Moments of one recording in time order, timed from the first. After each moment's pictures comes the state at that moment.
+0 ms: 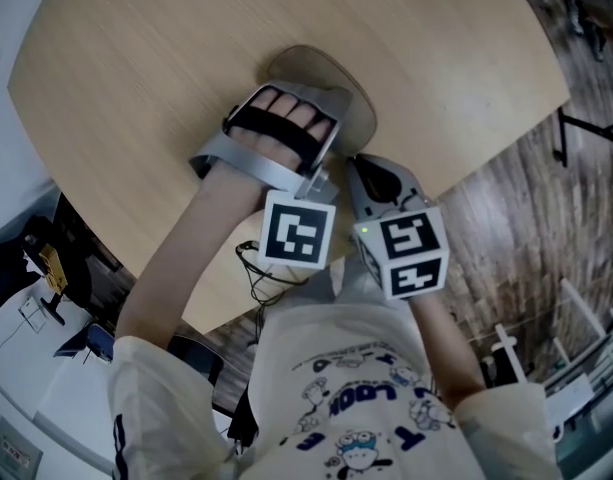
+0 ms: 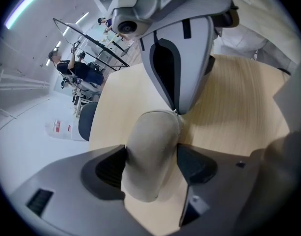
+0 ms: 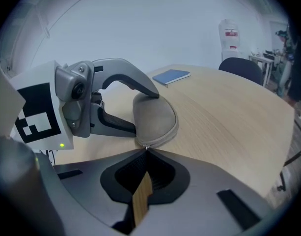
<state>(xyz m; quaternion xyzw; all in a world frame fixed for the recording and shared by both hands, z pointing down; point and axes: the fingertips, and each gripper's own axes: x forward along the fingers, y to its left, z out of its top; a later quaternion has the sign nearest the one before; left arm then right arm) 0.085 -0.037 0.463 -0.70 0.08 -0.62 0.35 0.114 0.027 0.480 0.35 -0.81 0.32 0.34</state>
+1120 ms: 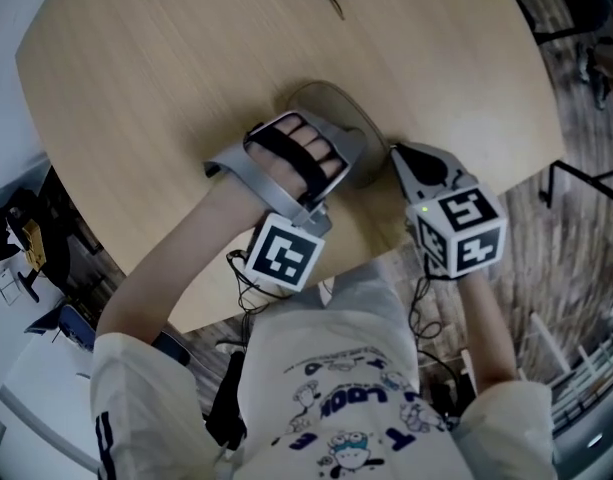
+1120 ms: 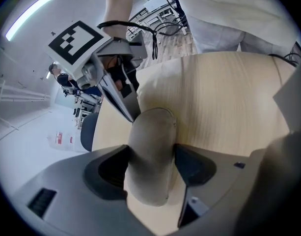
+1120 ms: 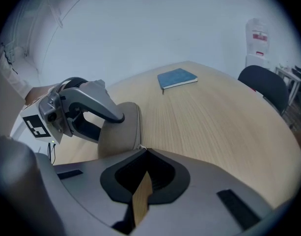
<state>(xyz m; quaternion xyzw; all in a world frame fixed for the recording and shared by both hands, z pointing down) 0.090 -0.036 0.462 -0.72 0.05 -0.57 0.39 0.151 -0.059 0.477 0.25 -0.84 0.27 0.39</state>
